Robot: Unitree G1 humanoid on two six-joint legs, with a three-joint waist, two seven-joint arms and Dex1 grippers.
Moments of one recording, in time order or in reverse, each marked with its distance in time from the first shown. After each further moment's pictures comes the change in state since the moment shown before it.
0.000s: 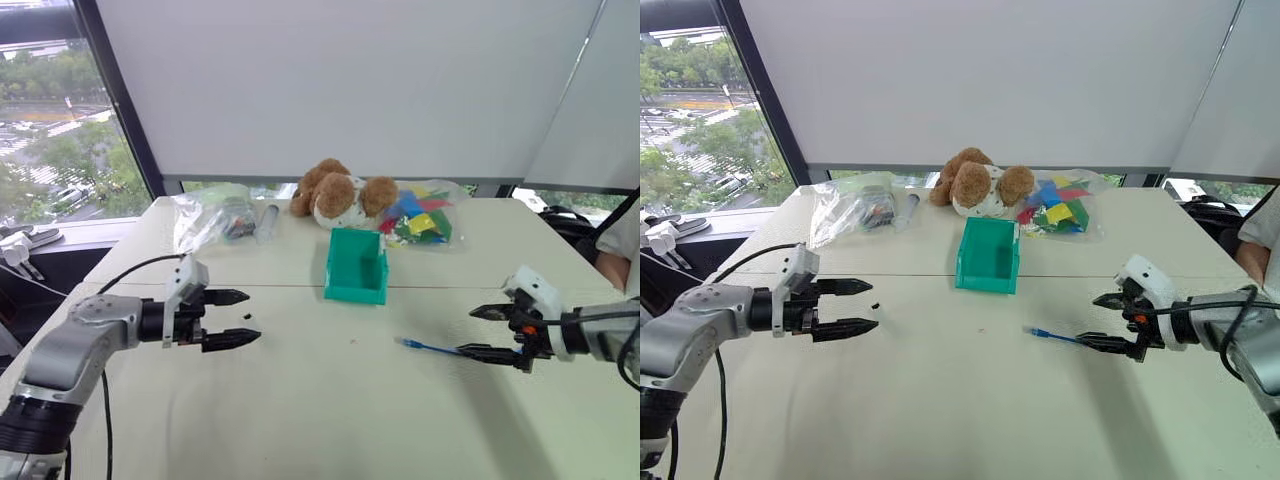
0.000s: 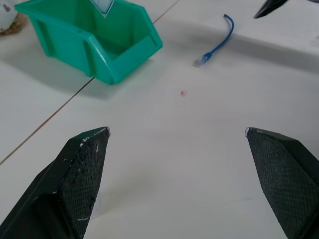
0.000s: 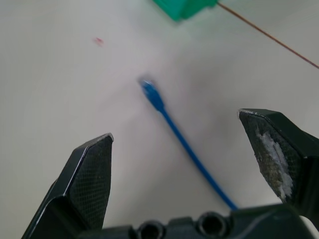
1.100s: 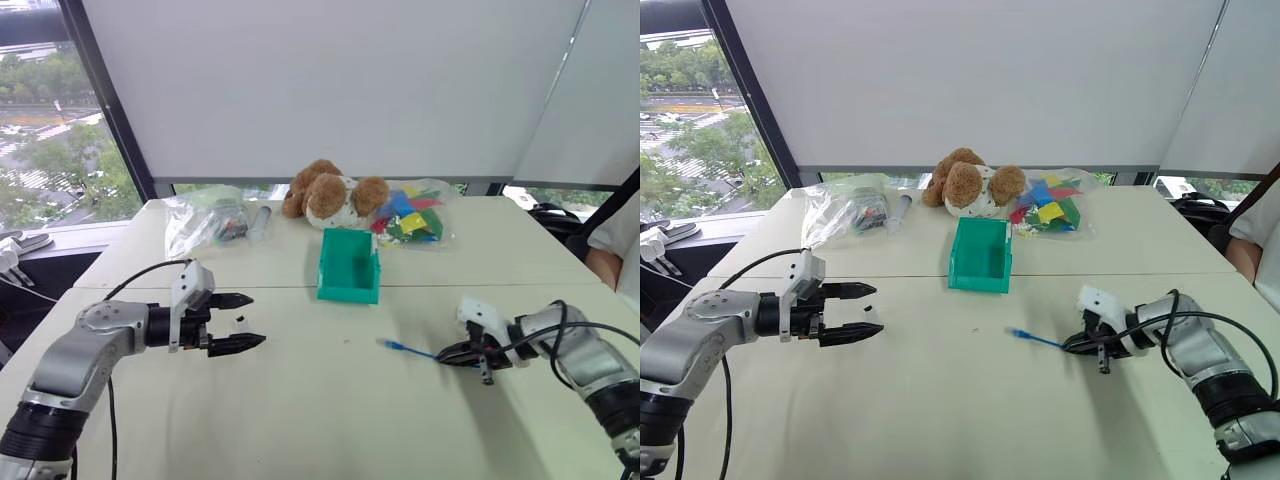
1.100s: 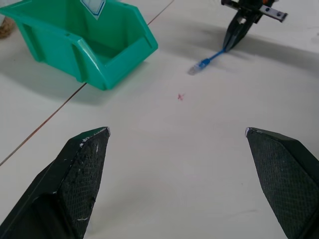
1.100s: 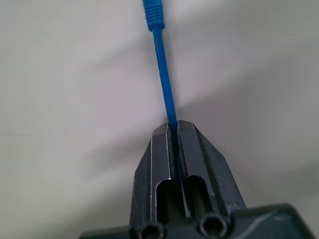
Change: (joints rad) left arm 0.020 -0.017 -0.005 -0.014 0.019 -0.021 0.024; right arm -0.141 0.204 0.222 0.188 -0.288 -0.303 0.206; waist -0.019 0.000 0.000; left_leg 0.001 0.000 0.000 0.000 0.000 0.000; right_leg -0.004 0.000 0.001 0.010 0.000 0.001
